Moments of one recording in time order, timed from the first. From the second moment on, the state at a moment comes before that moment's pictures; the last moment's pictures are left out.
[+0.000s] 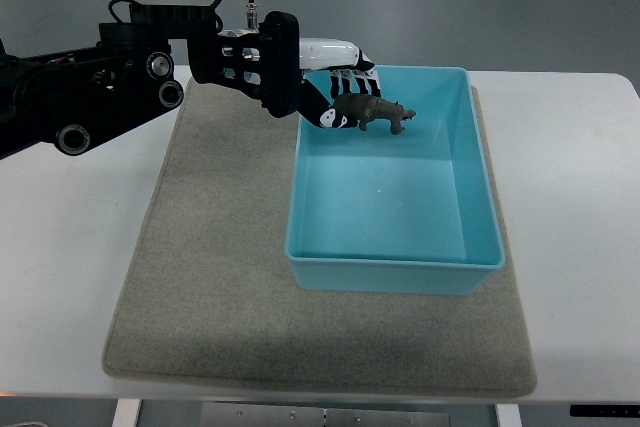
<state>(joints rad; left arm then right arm) -1.25 0.37 -0.25 -1.07 1.30 -0.28 -0.19 0.03 0.00 -0.01 0.10 -0.06 0.19 0.08</state>
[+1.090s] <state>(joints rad) -1.20 0.44 -0.30 -1.08 0.91 -0.23 -0.20 0.03 0.00 -0.01 0.10 -0.06 0.19 0.08</state>
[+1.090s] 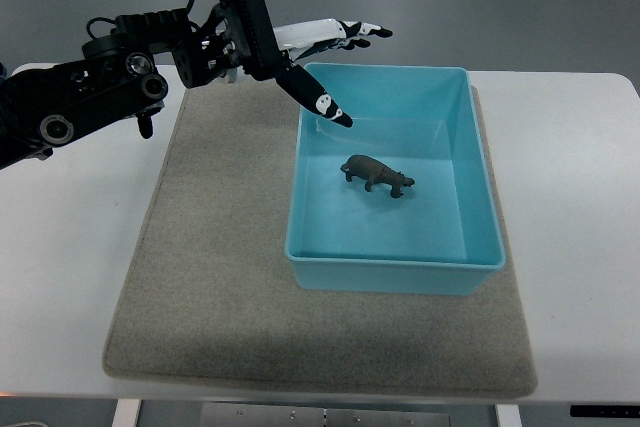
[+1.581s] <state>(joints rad) -1.10 0.58 -0.31 -0.95 0.10 -0.35 -0.18 0.03 0.00 -0.01 0.10 -0.06 0.19 0.08</state>
